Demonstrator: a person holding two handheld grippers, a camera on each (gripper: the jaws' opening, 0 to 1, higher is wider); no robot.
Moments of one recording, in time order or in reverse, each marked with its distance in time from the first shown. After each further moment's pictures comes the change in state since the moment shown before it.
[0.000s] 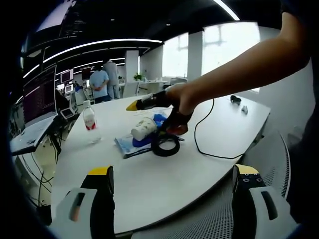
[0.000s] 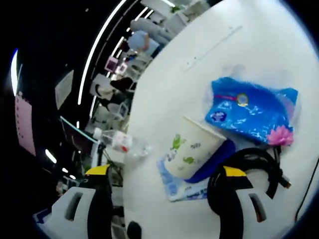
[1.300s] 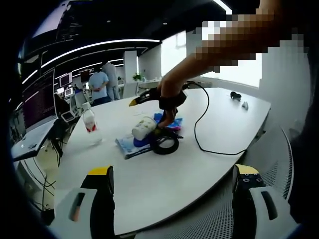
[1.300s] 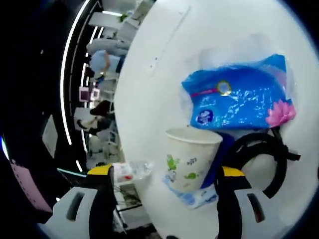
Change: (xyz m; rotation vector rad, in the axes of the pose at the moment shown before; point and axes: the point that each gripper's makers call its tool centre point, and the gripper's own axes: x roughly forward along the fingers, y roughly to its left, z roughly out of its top) left arm 0.002 0.000 -0.003 0.041 0.010 0.010; right arm 0.011 -0.006 0.017 0.396 -0.011 -0.090
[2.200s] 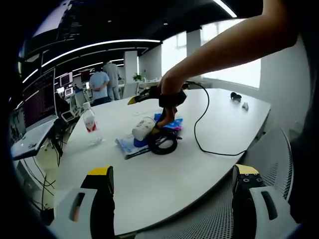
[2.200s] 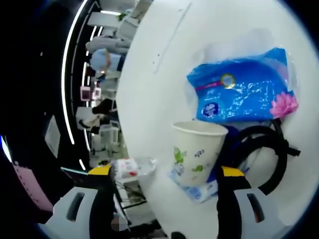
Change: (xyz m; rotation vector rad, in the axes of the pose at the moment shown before) left arm 0.000 0.000 0.000 -0.007 -0.005 -0.001; right arm -0.002 0.016 -0.011 -0.004 0.040 0.027
